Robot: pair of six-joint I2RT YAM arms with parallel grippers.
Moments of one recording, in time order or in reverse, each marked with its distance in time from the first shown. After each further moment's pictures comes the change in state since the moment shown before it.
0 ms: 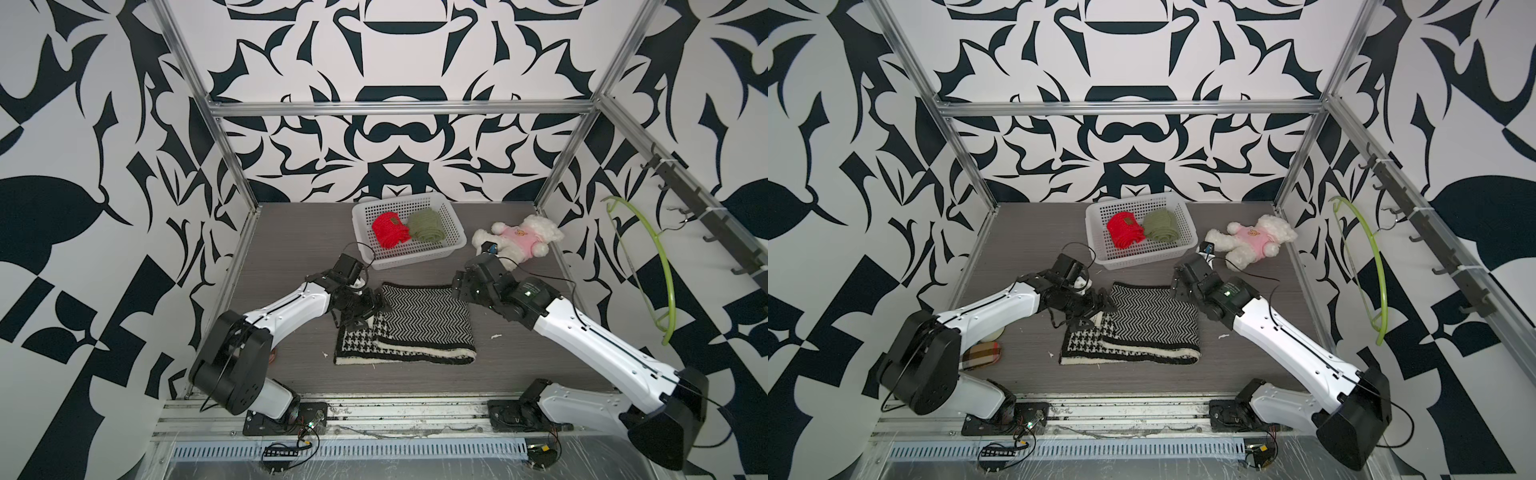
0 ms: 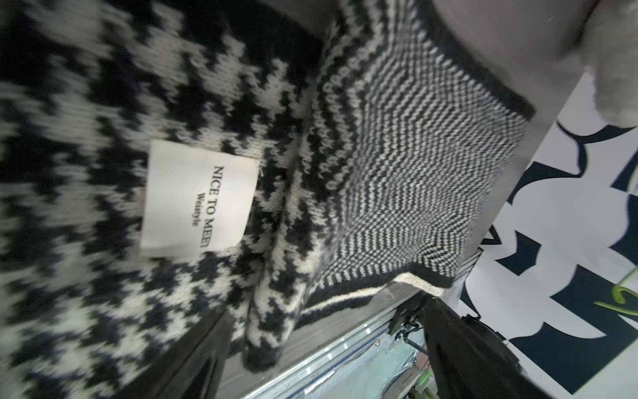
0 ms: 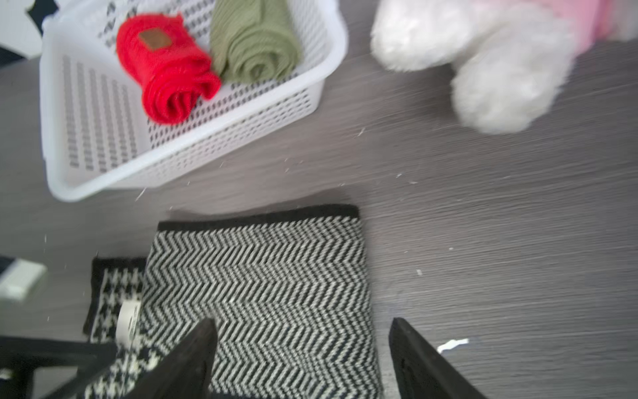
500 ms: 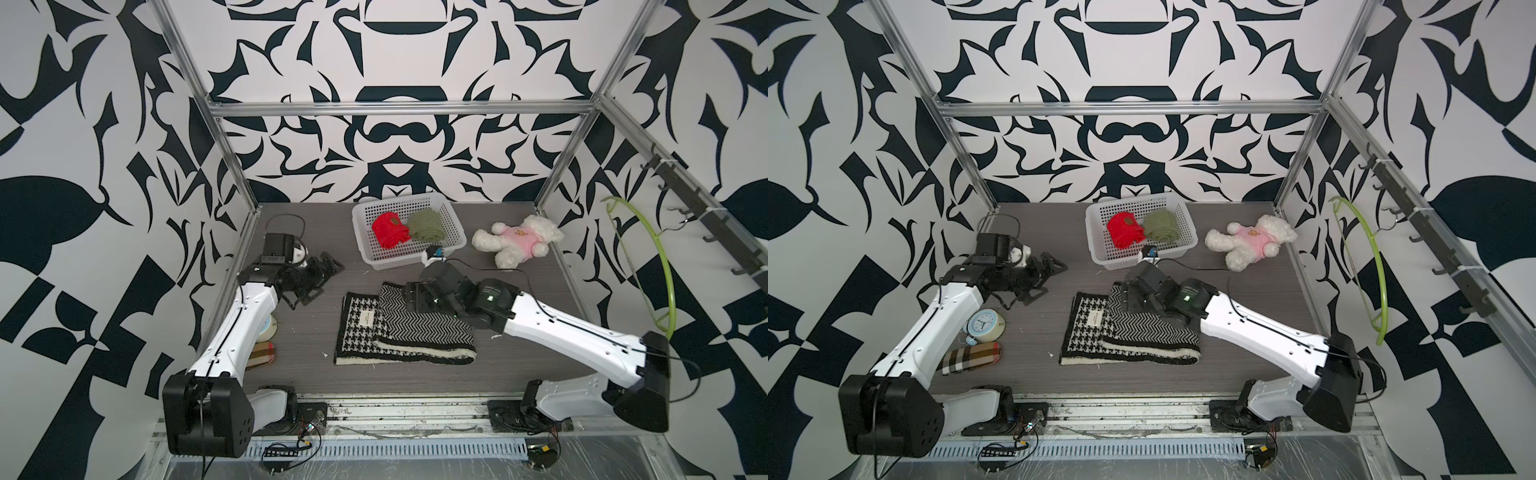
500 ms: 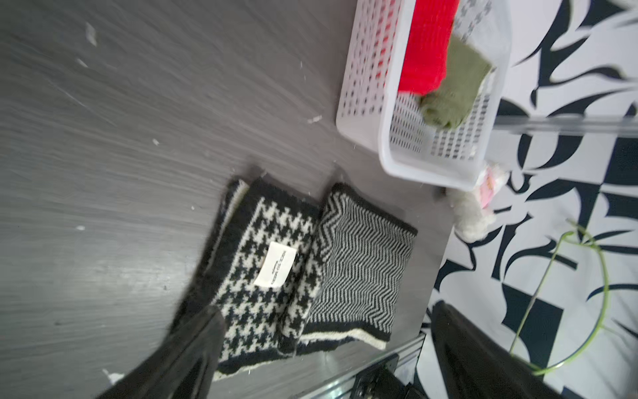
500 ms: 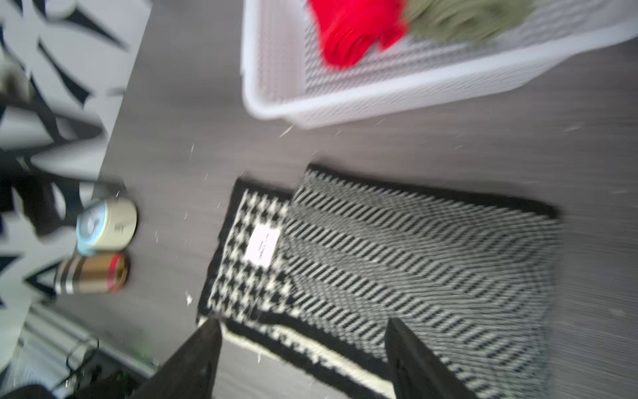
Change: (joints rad) left arm 0.397 -0.279 0.089 -0.183 0.021 0.147; right arm 0.288 0.162 0.178 0.071 -0.053 0.031
